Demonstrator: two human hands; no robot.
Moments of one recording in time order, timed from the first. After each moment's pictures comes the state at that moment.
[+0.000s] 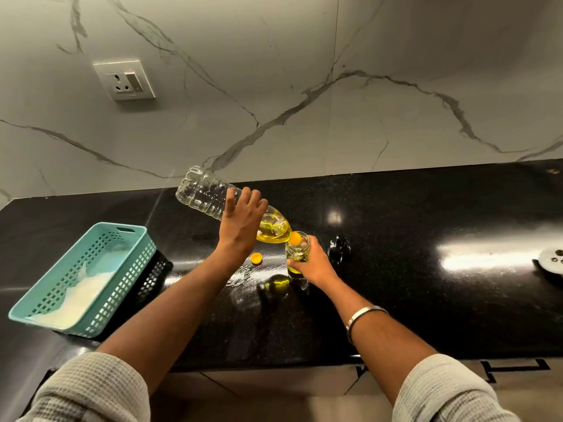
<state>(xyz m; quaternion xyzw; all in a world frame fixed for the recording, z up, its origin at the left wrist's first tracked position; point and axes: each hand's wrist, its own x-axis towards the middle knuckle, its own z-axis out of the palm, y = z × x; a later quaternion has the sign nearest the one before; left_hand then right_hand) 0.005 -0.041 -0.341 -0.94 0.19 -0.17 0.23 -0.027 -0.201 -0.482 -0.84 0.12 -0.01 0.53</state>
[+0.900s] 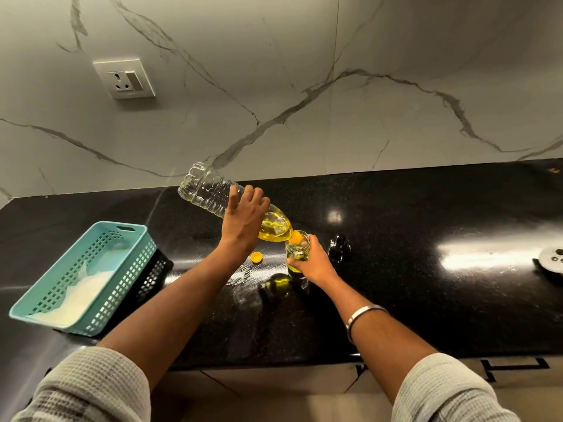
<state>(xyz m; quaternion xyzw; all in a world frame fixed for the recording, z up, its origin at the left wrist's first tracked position) 0.005 -0.045 -0.338 -0.94 0.20 -0.18 0.23 -0.030 -0.201 -0.477 -0.83 0.12 -0.01 0.54</state>
